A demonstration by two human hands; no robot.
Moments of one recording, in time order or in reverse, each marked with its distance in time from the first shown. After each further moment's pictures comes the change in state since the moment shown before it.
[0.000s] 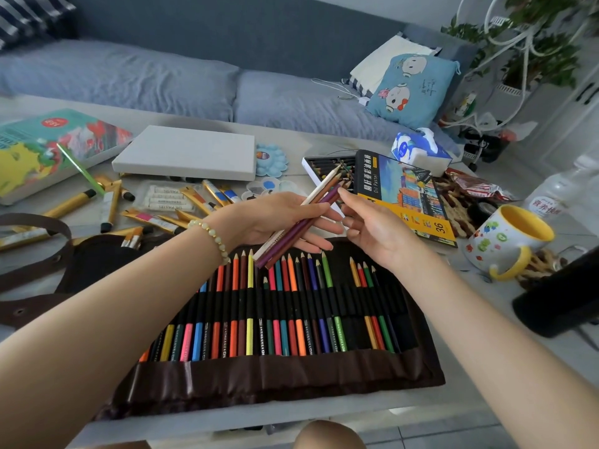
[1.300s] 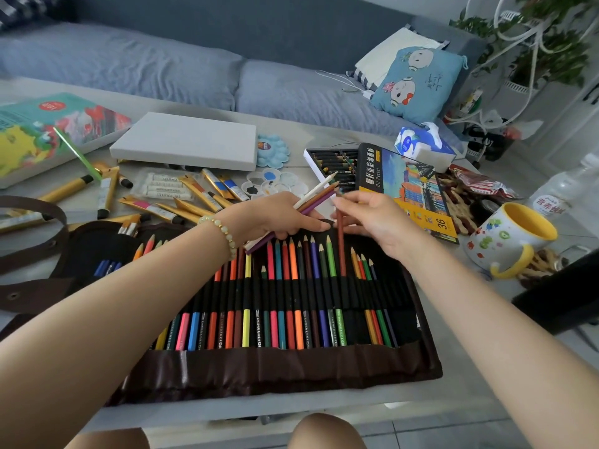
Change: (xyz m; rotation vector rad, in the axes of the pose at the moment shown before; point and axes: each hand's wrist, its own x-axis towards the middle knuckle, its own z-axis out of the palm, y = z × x) left_hand 0.021 -0.019 -0.010 0.504 0.225 -0.072; right_hand 0.006 -0.001 -0.007 -0.393 -0.054 -0.121
